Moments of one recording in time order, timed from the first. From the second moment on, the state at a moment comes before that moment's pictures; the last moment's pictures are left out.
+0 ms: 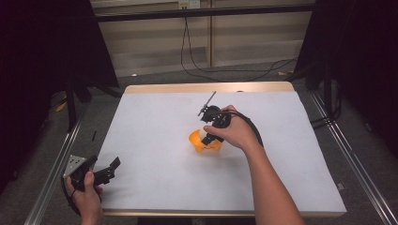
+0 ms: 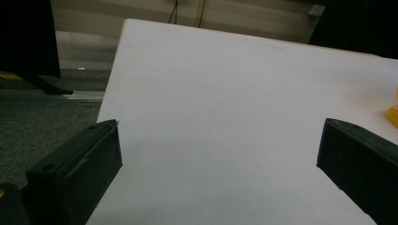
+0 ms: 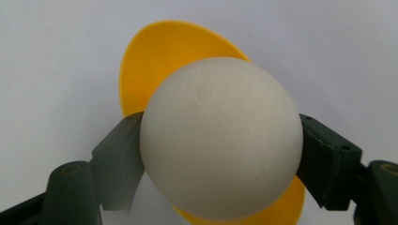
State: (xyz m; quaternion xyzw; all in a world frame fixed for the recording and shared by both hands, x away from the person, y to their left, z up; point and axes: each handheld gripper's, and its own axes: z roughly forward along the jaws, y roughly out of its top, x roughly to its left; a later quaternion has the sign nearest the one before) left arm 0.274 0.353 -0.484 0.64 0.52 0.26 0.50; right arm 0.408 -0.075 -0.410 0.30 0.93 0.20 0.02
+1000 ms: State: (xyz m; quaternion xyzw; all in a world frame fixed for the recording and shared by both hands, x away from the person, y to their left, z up) left arm 0.274 0.351 -0.484 0.64 0.52 0.27 0.50; right arm 0.358 -0.157 -0.398 0.38 0.83 0.38 0.15
